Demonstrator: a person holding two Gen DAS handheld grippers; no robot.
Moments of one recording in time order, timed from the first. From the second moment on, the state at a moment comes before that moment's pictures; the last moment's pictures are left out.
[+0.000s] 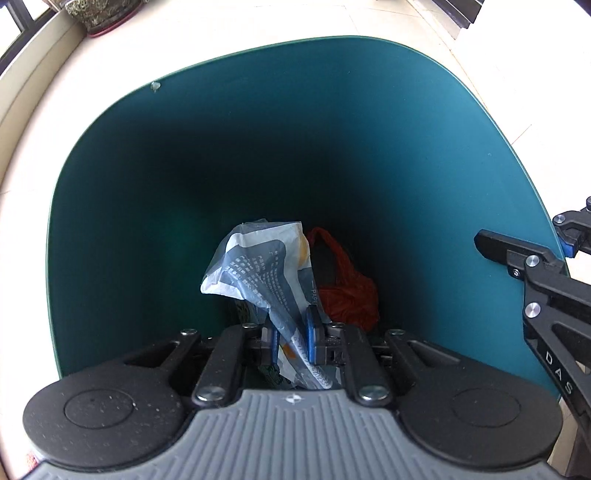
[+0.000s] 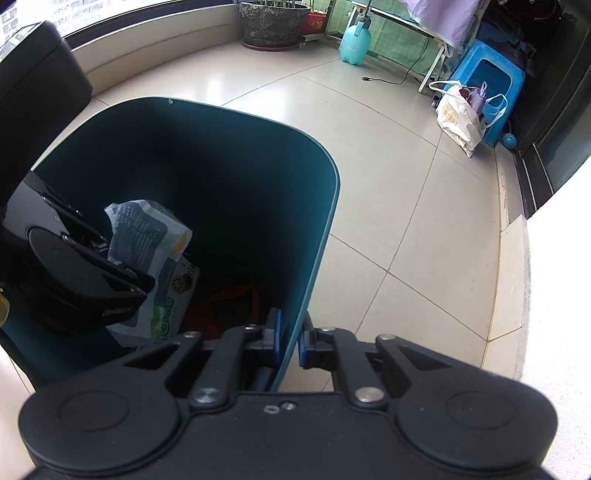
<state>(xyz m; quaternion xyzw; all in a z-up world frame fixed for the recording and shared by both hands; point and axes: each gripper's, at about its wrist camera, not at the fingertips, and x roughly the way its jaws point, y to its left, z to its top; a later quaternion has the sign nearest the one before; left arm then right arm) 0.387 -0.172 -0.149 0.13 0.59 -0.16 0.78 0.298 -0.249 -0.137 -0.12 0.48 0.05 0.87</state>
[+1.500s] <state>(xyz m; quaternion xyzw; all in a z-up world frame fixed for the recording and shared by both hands) 0.309 -0.005 -0.033 0.07 0.49 -0.09 0.86 0.300 -0.236 -0.141 -0.18 0.49 0.07 0.85</state>
